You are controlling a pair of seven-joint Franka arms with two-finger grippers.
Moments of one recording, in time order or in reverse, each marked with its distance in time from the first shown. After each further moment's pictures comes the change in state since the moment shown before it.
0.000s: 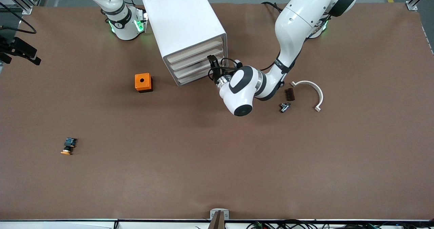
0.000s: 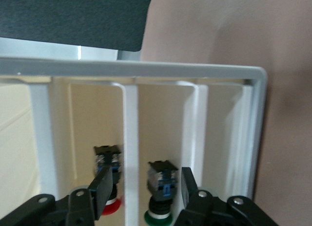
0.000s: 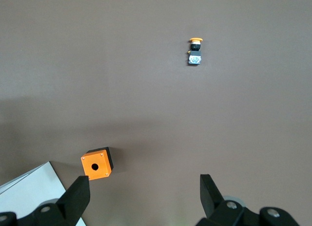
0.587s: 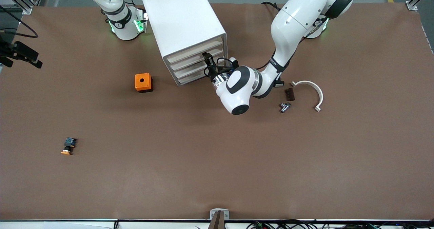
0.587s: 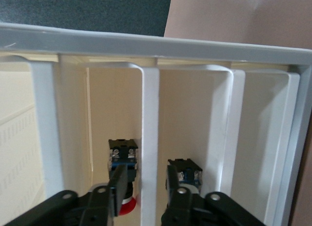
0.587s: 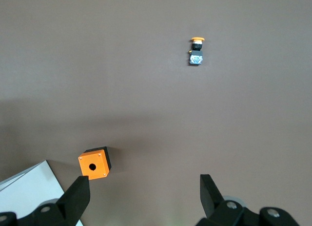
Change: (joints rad) left arm -0.028 0.034 -0.001 0.000 -0.079 -0.007 -0.003; right arm -0.001 0.058 0.000 0.015 -0.001 0.002 -0.024
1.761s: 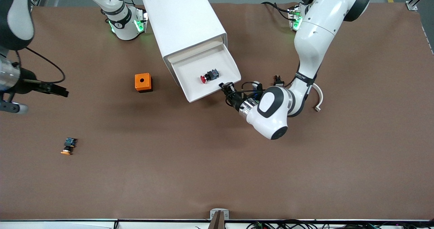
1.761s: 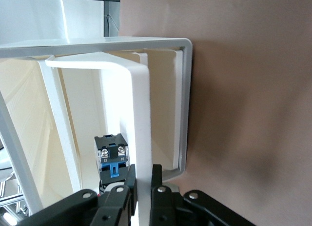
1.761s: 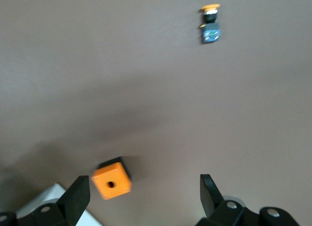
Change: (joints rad) left arm 0.148 0.001 0.126 0.108 0.008 -0.006 0.131; right arm 0.084 0.220 0.022 0.054 0.034 0.032 0.328
